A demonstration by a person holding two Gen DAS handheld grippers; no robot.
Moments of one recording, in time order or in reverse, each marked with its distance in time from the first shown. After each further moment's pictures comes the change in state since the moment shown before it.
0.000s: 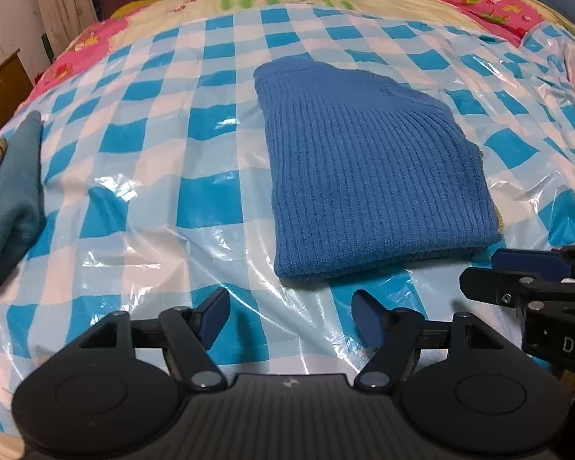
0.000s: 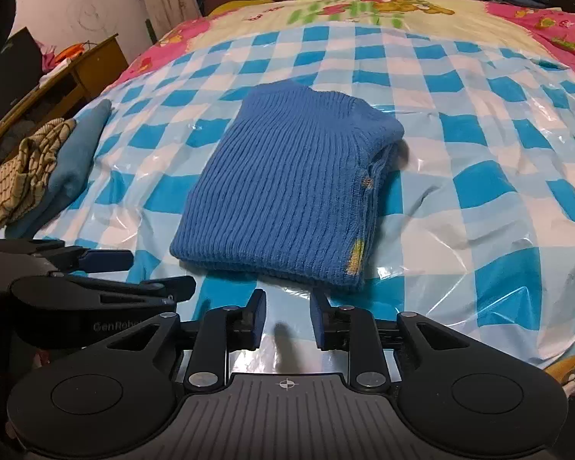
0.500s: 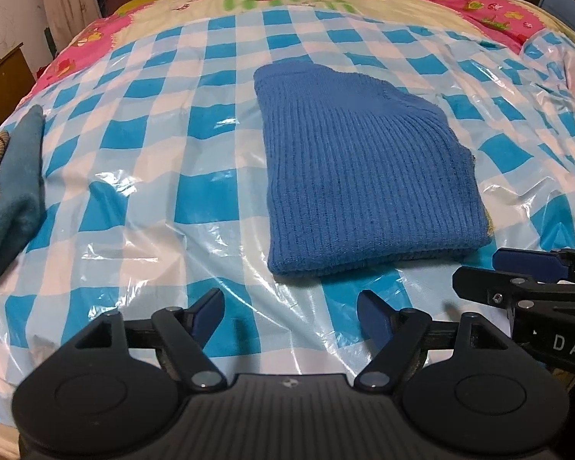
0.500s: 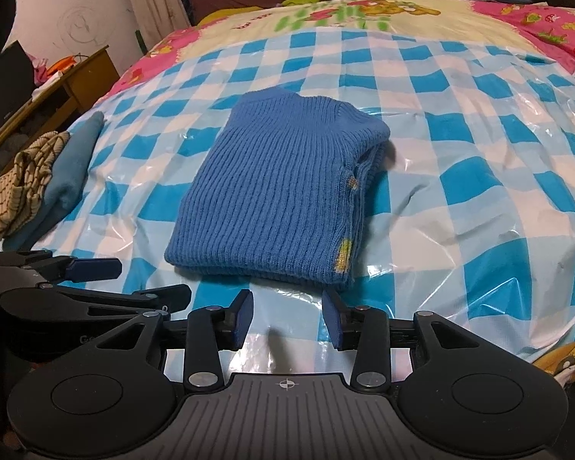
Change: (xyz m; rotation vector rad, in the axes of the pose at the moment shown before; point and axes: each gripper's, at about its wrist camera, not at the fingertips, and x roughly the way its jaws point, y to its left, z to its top) left arm -0.005 -0.001 -0.001 -0.033 0.003 -0.014; right arm -0.005 -0.004 -0.003 0.031 -0.019 -0.013
